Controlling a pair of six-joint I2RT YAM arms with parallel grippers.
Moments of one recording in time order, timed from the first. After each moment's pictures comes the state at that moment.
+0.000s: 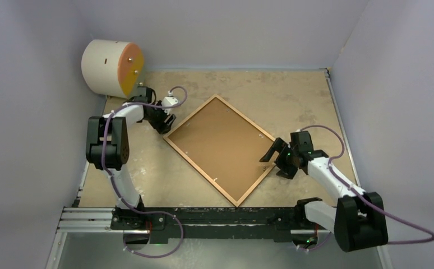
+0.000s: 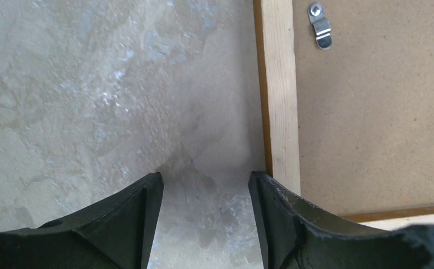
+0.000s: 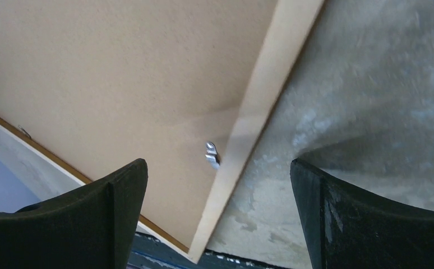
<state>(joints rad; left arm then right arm) -0.03 1.92 1.25 -0.47 0.43 0.74 0.15 1.06 0.49 -0.53 -0.26 0.79</state>
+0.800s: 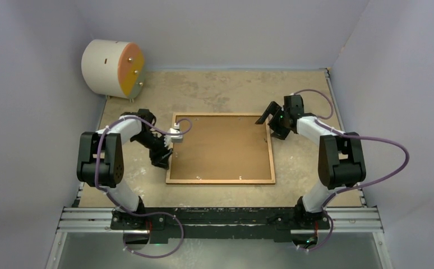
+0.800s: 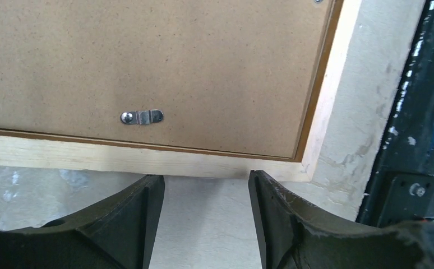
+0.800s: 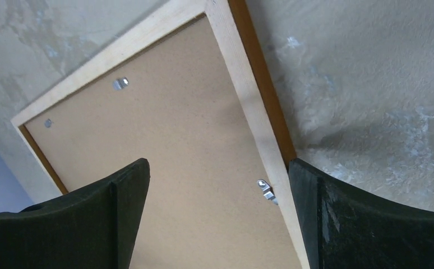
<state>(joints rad) -0.05 1.68 0.99 -0.98 0.66 1.24 0.12 1.67 0.97 -0.25 -0.24 0.75</state>
